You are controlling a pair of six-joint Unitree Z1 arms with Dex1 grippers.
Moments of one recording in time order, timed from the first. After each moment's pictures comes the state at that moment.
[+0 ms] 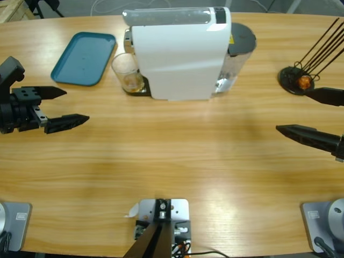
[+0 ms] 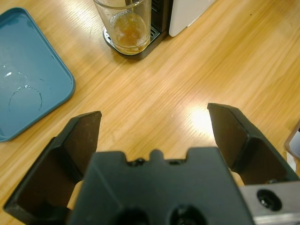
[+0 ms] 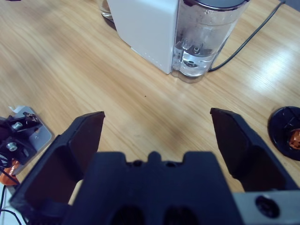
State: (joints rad) arm 0 -0.74 1.24 -0.52 0.01 -0.12 0.10; arm 1 0.65 0.89 -0.54 0.22 0.10 -0.02
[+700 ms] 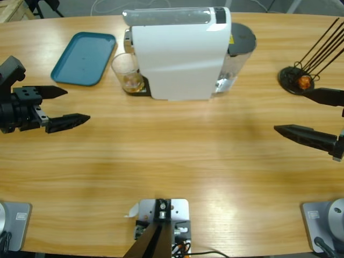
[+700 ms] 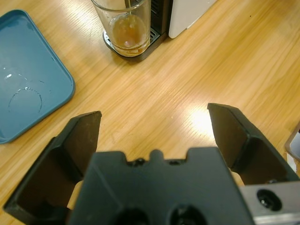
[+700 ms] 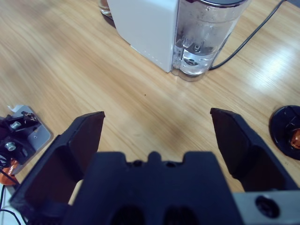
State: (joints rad) arm 0 -0.74 1.24 -0.52 0.00 -0.12 0.10; arm 1 0.65 0.91 -0.54 0.22 0.10 -0.02
